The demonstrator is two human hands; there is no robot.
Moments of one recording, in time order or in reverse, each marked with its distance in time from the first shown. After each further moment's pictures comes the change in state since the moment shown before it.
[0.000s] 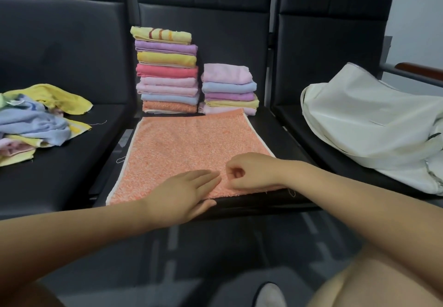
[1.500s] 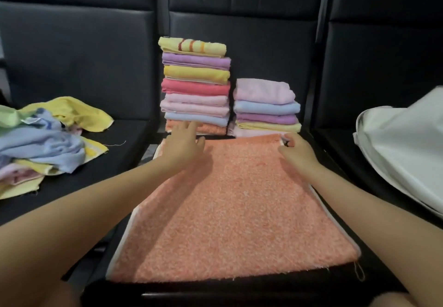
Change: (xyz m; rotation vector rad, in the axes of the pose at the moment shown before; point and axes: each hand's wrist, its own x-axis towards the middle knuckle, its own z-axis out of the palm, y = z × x) left_hand 0.092 -0.183 0.010 -0.211 0.155 -0.899; right_hand 0.129 0.095 -0.033 0.597 0.716 0.499
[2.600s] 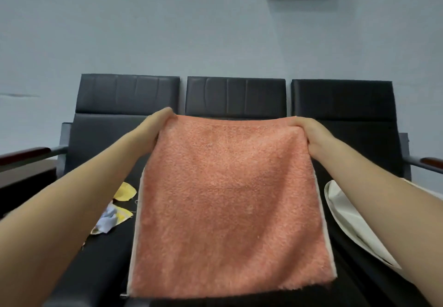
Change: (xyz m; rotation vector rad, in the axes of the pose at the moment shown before) left_hand -0.019 0.072 -0.268 -1.054 -0.048 -0.206; right_hand -0.047 -0.186 -0.177 0.774 -0.024 0.004
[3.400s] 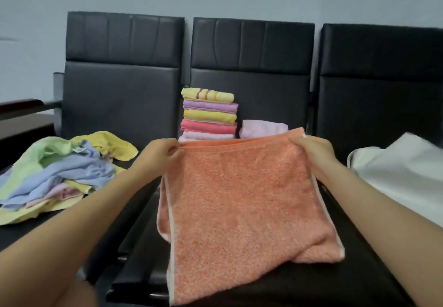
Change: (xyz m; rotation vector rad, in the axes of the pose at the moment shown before) left_hand 0.020 -0.180 -0.006 1.000 0.115 0.398; right_hand 0.038 0.152 -0.002 -0.186 0.162 0.014
